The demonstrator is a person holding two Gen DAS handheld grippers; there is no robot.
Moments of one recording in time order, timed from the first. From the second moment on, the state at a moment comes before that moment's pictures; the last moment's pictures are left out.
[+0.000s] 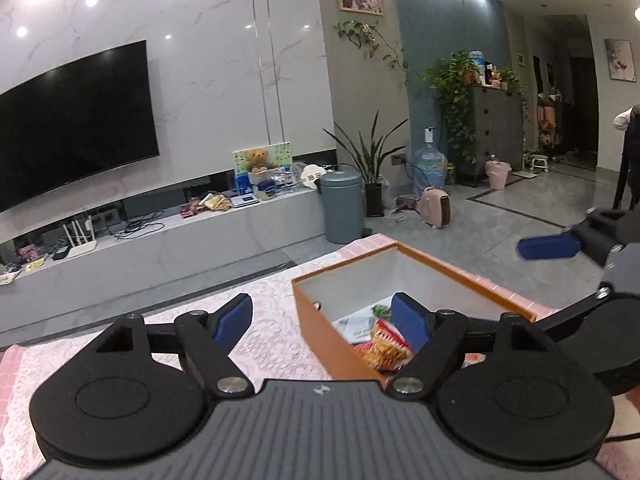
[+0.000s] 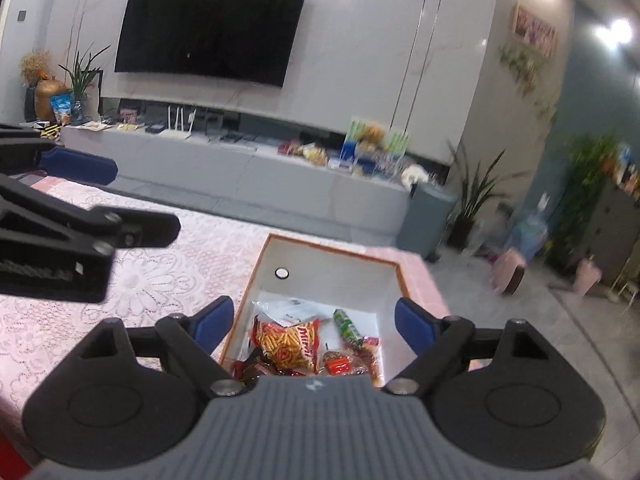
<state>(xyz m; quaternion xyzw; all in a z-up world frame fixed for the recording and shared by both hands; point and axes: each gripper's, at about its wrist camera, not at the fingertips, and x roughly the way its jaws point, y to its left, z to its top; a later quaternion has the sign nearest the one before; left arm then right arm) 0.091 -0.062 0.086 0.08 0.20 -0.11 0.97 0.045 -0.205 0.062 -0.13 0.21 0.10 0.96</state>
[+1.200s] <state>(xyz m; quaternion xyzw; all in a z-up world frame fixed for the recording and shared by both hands) 0.085 -0.020 0.013 0.01 0.30 -0.04 0.95 0.041 -0.215 -0.015 -0.03 0.29 0.06 0.96</state>
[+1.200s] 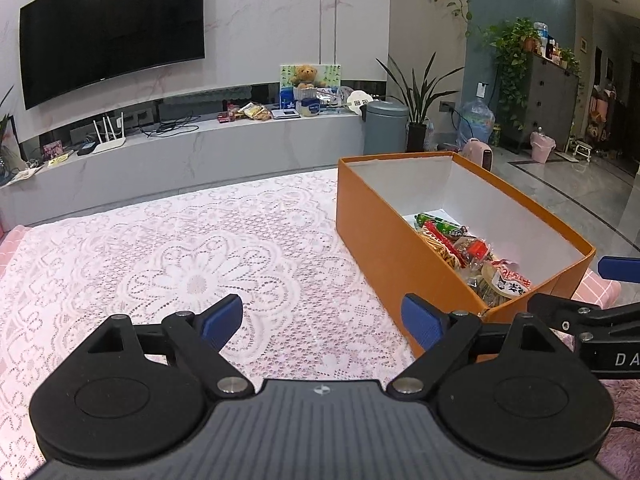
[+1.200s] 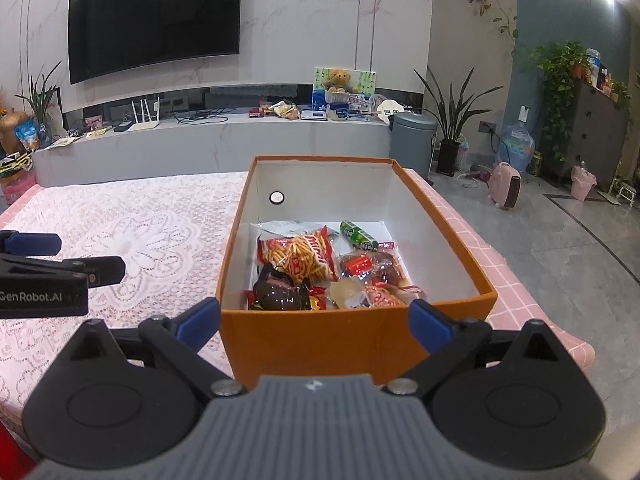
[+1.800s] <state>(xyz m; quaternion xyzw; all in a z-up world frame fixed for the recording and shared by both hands) 0.080 -0.021 0.021 0.01 0.30 -0.05 0.95 0.039 -0.215 -0.012 -0.03 0.28 0.06 0.96</state>
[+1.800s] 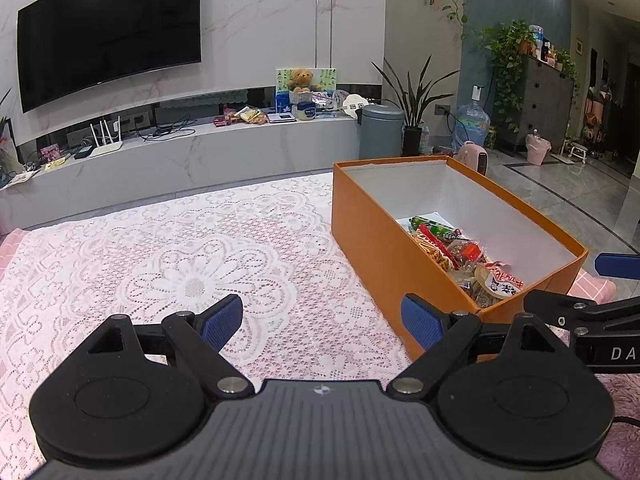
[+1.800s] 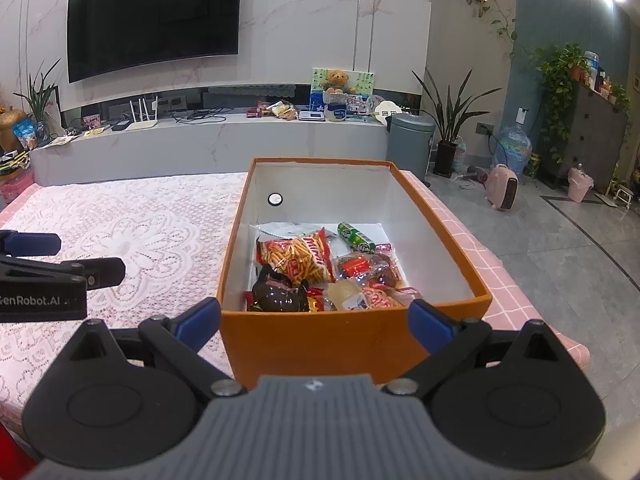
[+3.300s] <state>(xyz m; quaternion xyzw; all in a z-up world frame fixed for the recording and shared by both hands) 0.073 -0.018 0.025 0.00 0.30 -0.05 0.95 0.032 -0.203 -0.011 -0.05 0.28 0.07 0.96</state>
